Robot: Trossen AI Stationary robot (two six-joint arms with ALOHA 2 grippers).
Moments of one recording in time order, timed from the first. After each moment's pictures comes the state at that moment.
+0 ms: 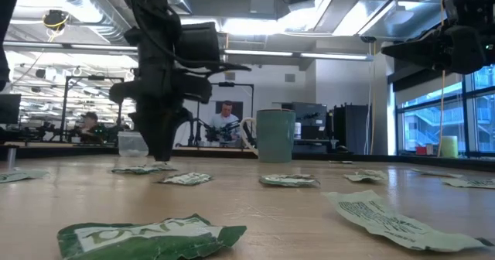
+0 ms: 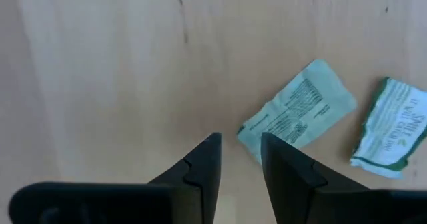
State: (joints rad) left arm 0.16 1.71 0.96 -0.62 0.12 0.18; right arm -0.01 0.00 0.02 0.07 0.33 -0.45
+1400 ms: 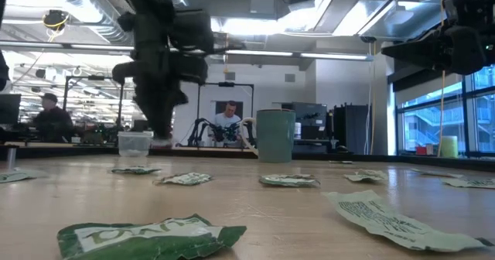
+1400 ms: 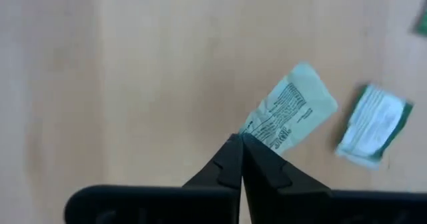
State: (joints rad) left arm 0.19 1.57 0.95 -0.71 0.08 0.14; right arm -0.01 0.00 0.02 0.07 0.33 -0.45
